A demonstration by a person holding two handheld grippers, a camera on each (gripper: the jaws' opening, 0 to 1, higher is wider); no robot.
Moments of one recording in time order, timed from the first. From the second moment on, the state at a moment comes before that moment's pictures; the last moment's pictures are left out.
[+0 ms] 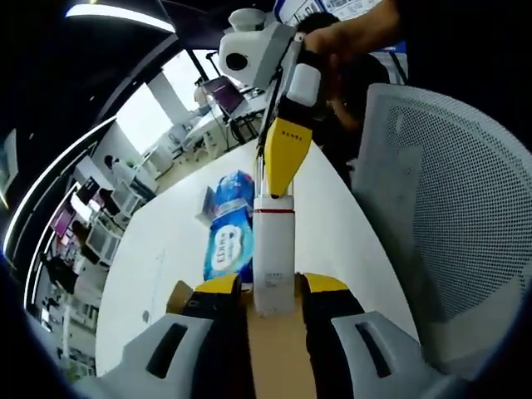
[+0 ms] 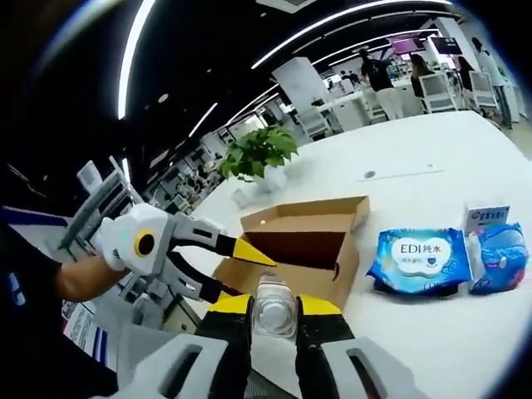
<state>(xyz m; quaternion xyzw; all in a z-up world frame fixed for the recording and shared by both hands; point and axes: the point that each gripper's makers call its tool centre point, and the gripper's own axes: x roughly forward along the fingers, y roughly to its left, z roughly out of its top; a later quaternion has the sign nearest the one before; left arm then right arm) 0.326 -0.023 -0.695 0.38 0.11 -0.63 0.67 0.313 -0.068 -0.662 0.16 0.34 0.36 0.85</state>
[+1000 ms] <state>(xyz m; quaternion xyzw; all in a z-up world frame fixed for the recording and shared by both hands) 0.350 0.046 -0.697 0.23 0.23 -0.53 0.78 0.373 -0.124 -0.650 -0.10 0.32 0.42 0.84</state>
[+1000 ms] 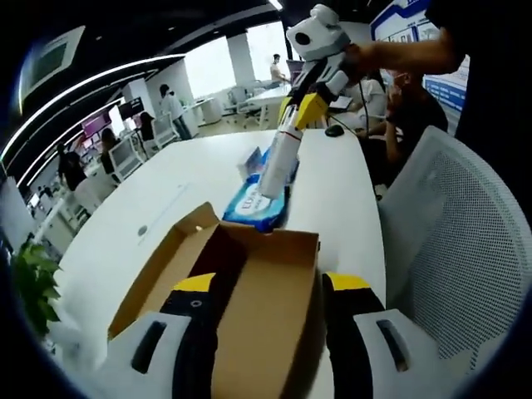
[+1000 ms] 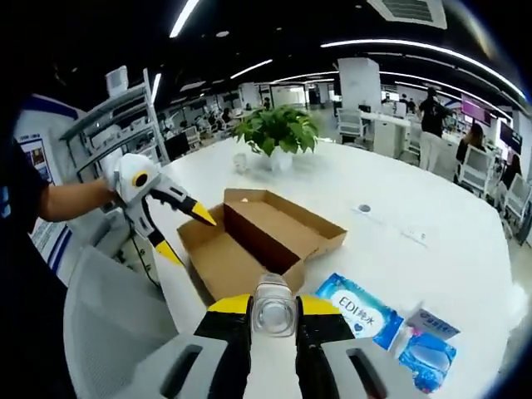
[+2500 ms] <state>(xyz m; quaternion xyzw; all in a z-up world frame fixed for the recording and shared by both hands) 0.314 0.132 -0.666 0.12 0.23 -0.37 0.89 0.477 -0.158 -0.675 -0.47 0.26 0.52 0.67</state>
